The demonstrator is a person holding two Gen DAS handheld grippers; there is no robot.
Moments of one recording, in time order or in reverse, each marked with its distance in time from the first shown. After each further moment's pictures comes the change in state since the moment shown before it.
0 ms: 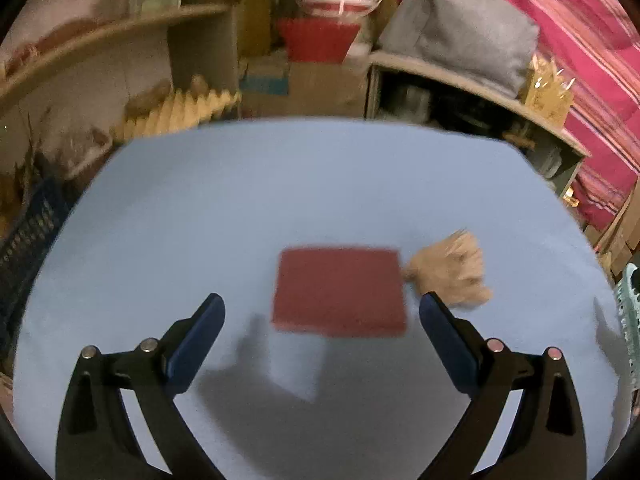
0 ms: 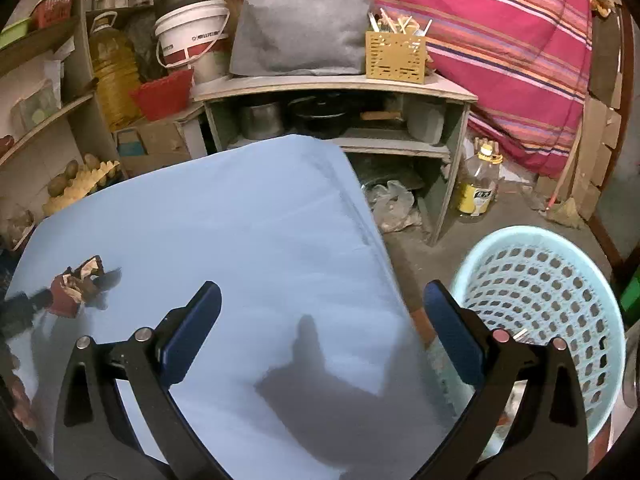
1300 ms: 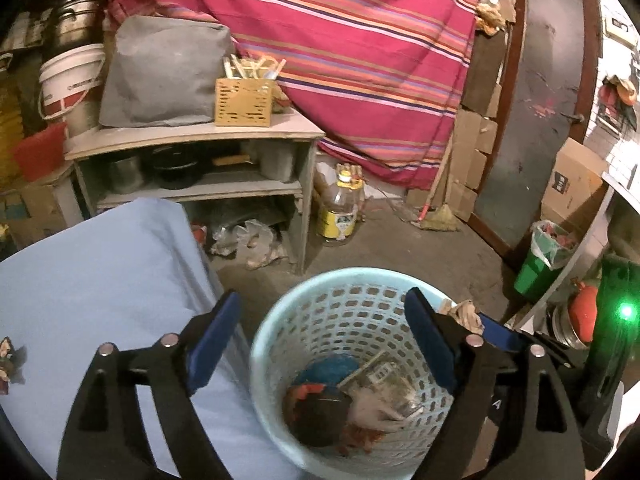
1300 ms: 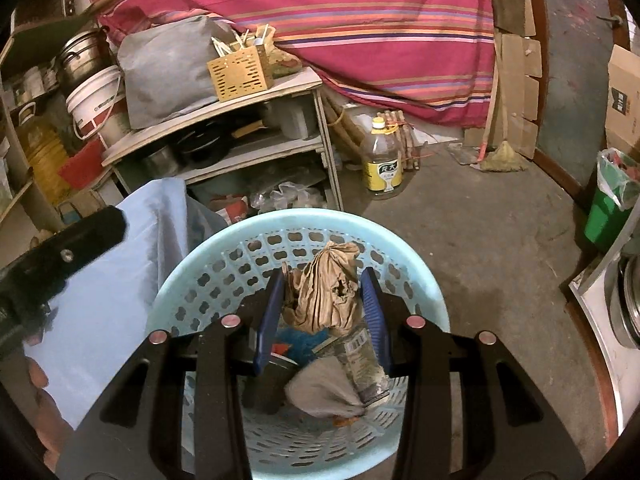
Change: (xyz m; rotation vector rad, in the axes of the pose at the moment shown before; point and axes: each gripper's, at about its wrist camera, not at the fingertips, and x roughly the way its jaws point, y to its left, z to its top) left arm -0.107 -0.423 -0.012 0.373 -0.161 -0.539; right arm -0.071 -0.246 -0.031 0.258 -0.023 -0.108
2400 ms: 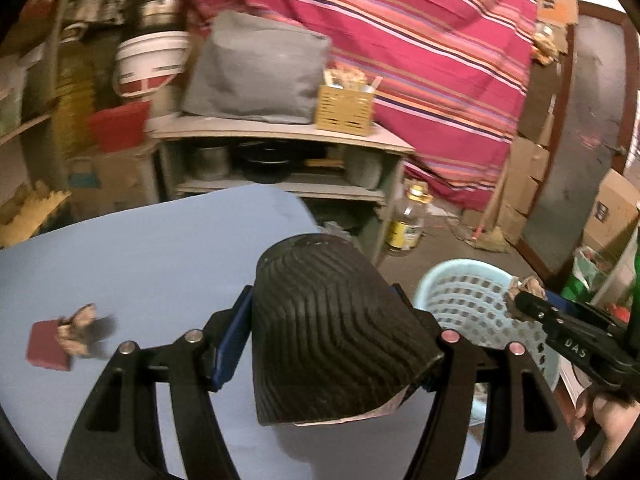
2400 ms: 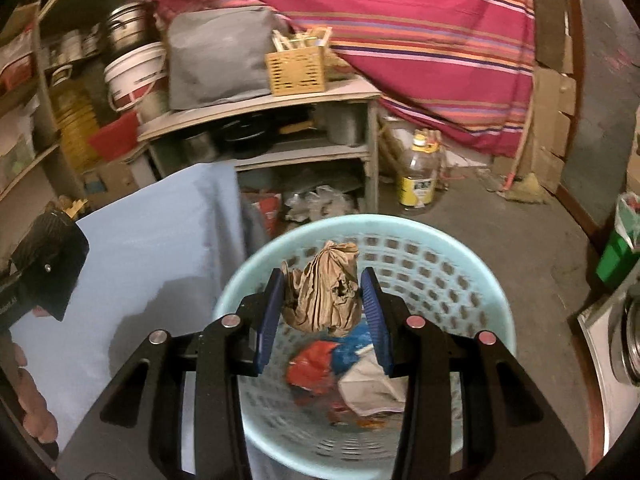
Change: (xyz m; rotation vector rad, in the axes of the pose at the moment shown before) left arm -0.056 0.115 -0.033 -0.079 -0.038 0.145; right arm -0.008 0.063 -0.006 -0.127 -0.021 0.044
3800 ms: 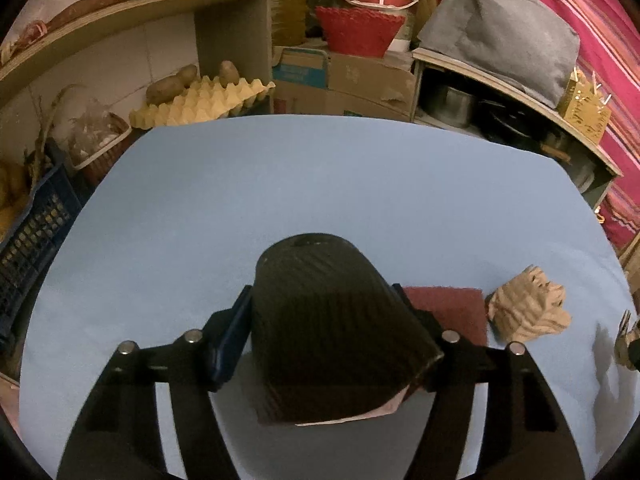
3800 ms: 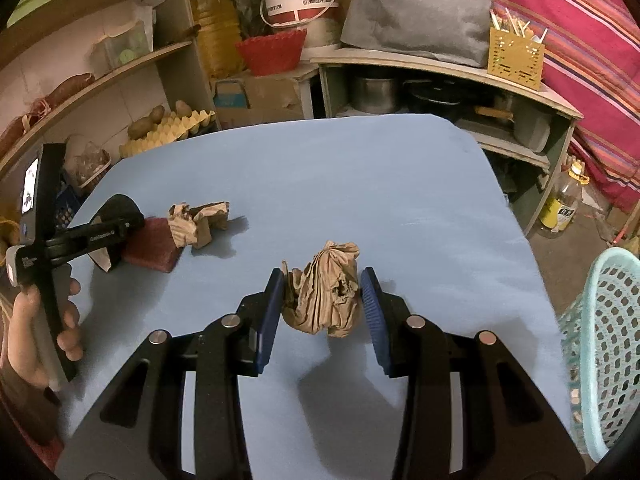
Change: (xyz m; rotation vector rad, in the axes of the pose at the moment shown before) left arm -0.032 0.342 -0.077 -0.321 0.206 0.468; right arm 0.051 0.282 -0.035 -0.310 0.136 0.328
